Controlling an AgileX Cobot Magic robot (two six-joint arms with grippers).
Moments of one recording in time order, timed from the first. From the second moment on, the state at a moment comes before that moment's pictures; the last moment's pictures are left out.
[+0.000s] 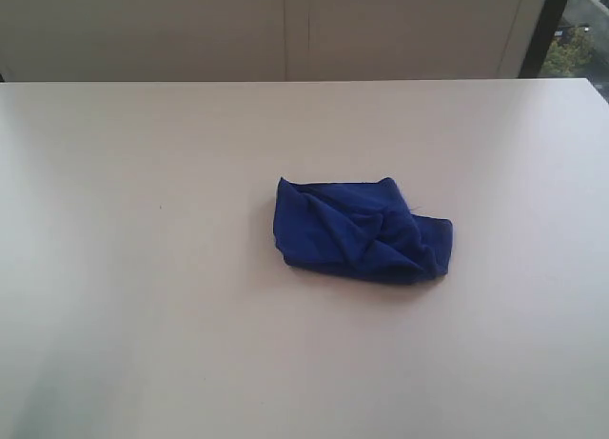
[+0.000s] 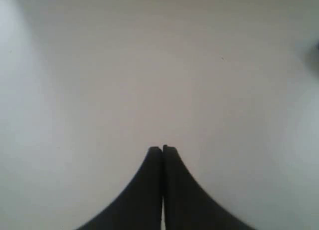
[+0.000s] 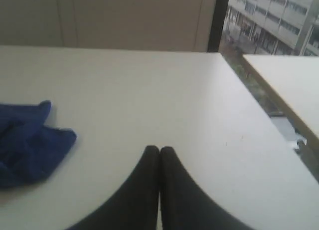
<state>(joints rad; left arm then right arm) -0.04 0.00 0.02 -0.15 0.42 0.14 -0.05 0.01 0.00 -0.07 0.24 0.03</state>
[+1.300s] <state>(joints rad) -0.04 0.00 0.02 -0.15 0.42 0.14 -0.05 0.33 -0.49 -0.05 0.26 0.03</state>
